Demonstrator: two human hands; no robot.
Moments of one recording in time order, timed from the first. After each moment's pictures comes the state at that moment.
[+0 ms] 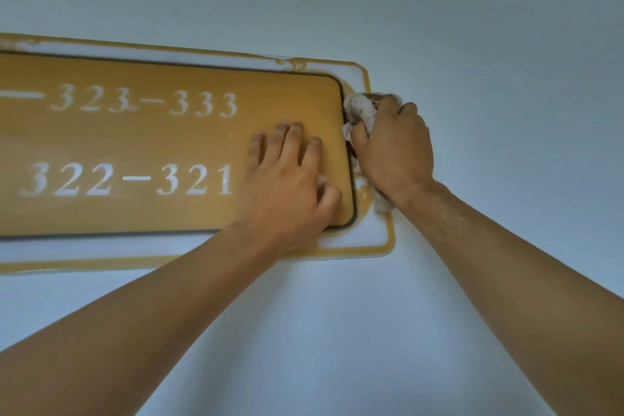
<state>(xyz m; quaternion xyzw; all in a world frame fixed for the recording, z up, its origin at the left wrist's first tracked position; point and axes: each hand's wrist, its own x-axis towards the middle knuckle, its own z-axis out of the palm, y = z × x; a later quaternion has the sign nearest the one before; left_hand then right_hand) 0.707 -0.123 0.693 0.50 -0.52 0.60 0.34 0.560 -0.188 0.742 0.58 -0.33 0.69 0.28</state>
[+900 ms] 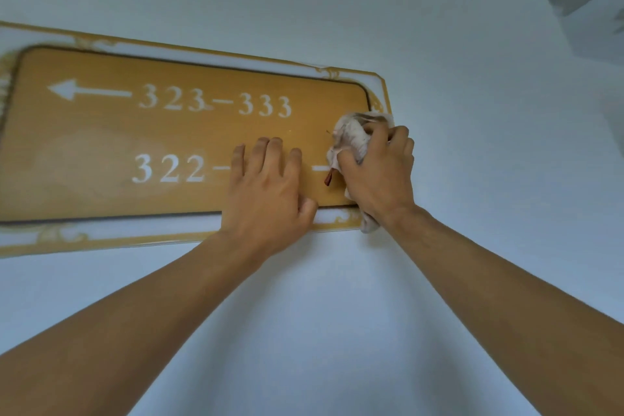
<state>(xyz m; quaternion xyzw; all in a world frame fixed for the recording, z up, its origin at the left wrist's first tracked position) 0.798 -0.040 0.657 0.49 -0.56 0.57 0.34 0.634 -0.108 0.681 0.57 -0.35 0.71 0.21</state>
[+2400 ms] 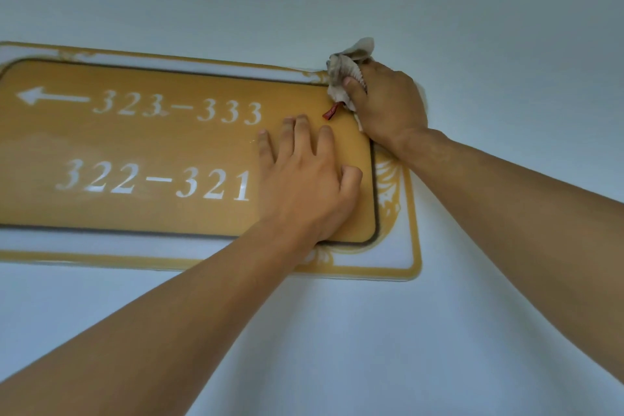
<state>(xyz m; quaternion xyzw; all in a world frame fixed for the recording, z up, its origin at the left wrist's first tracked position) 0.696 -0.140 0.710 0.52 -0.46 0.57 0.44 0.577 -0.202 0.839 0.63 -0.15 0.67 0.37</state>
